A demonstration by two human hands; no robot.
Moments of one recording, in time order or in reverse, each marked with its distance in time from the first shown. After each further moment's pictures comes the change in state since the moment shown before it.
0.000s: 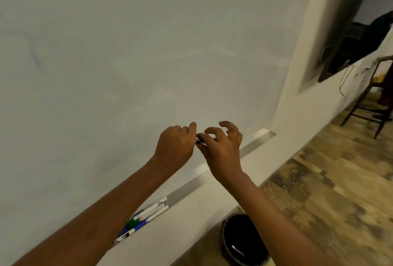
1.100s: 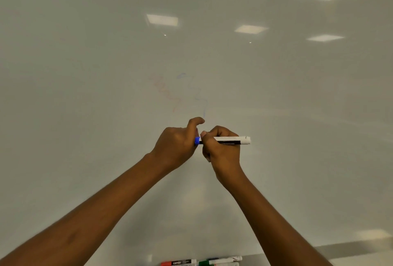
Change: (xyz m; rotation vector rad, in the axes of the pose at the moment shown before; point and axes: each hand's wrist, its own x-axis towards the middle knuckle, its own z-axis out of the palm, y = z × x) left_hand -0.087 -0.171 -0.226 0.069 0.317 -0.195; right_hand 0.133 -0.271 -0.049 1.403 -0.301 0.415
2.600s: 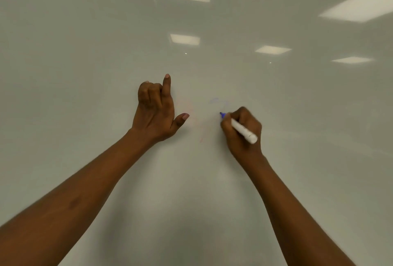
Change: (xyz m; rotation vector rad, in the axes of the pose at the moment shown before) left_hand 0.058 -0.175 -0.026 0.600 0.227 -0.097; right_hand 0.141 0.004 0.047 -0.226 0.135 -0.440
